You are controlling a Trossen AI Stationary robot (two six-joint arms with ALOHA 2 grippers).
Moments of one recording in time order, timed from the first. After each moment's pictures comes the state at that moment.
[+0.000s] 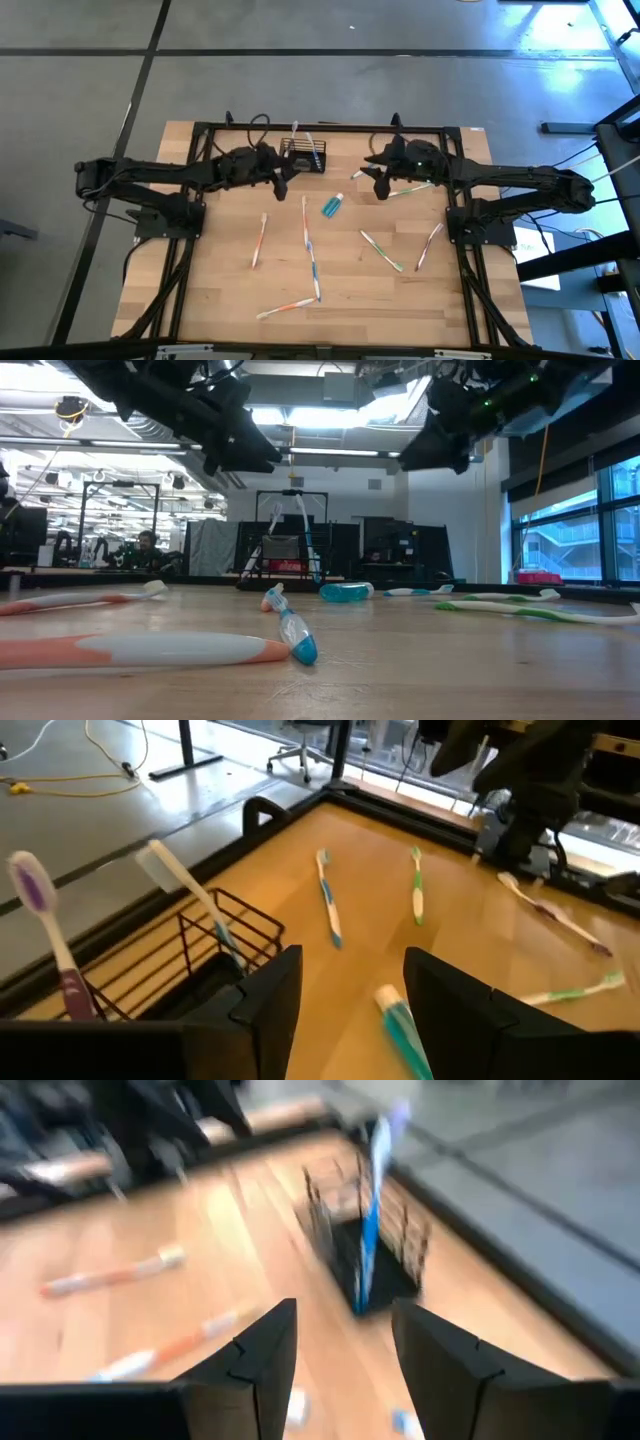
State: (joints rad) left arm 0.23 1.16 0.60 0.22 -0.19 -0.25; right arm -0.25 1.11 0.70 -0.06 0.09 0.15
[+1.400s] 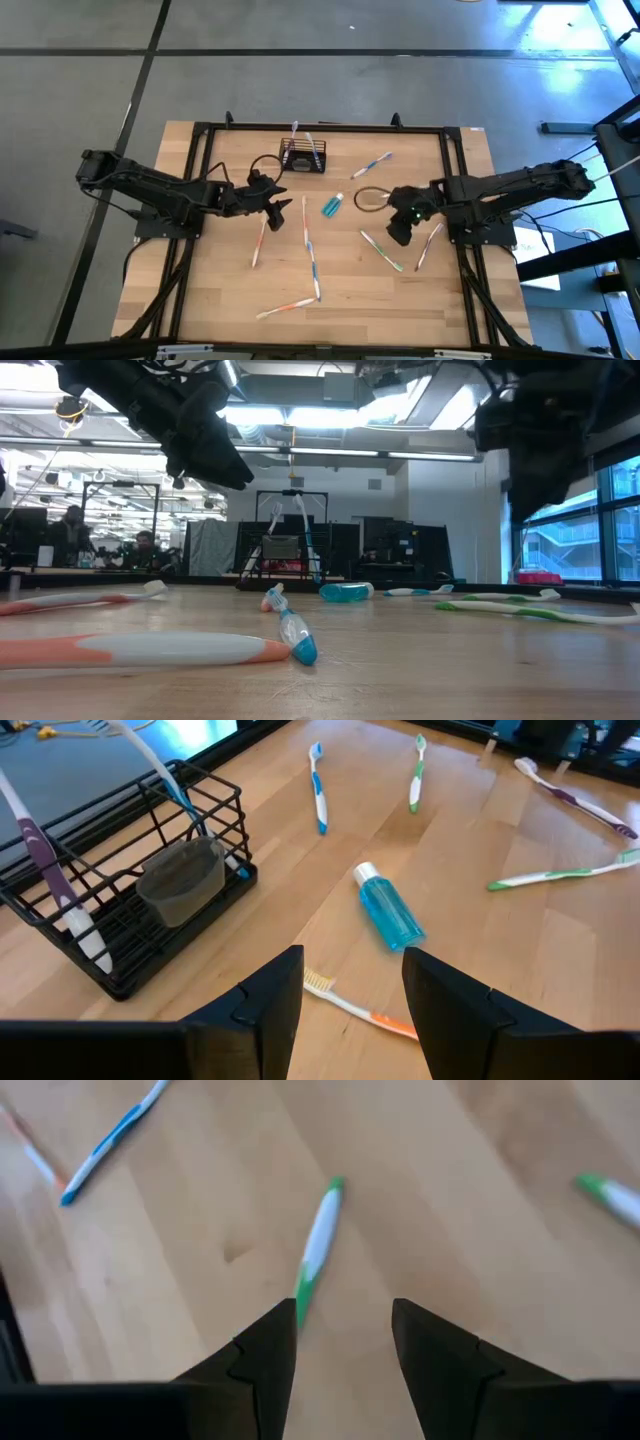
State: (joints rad) left arm -0.11 1.16 0.60 -0.06 -0.52 -0.43; right arm 0.13 1.11 0.71 -0.66 -0.04 0.68
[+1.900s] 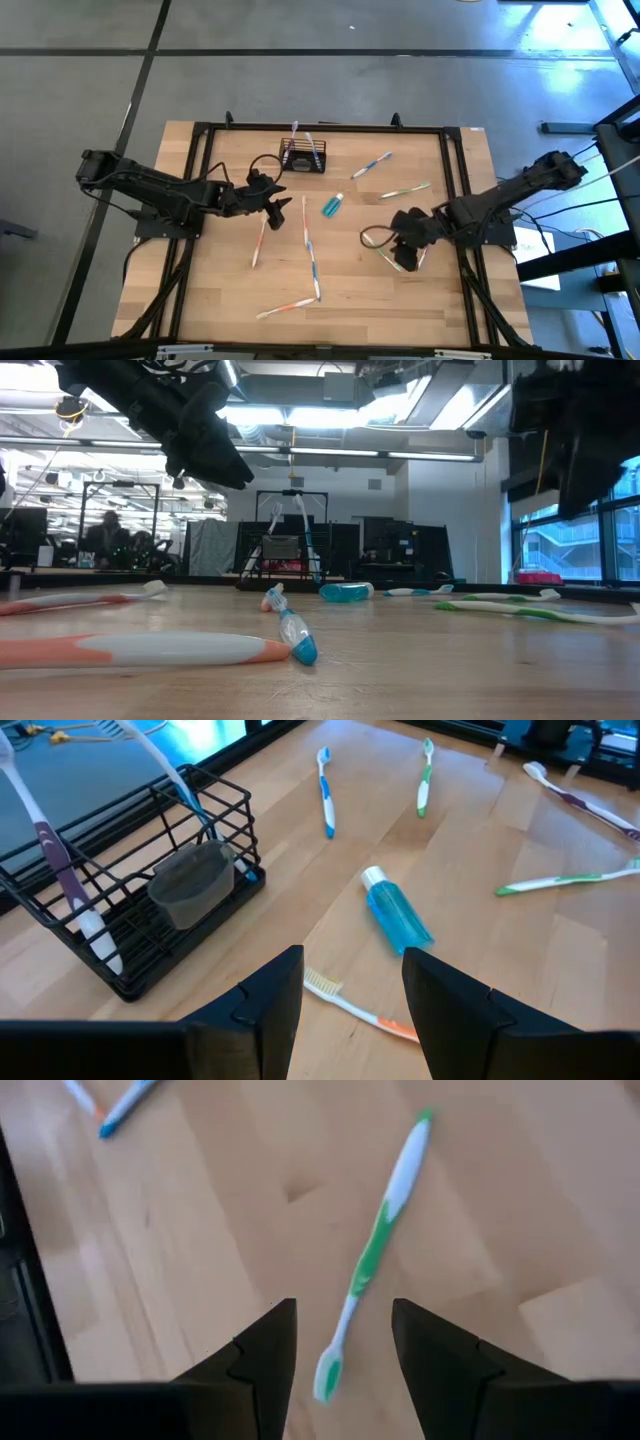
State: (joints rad) left arm -0.11 1.16 0.60 -0.06 -0.54 -0.43; right arm 0.44 1.15 0.71 -0.62 0.10 0.89
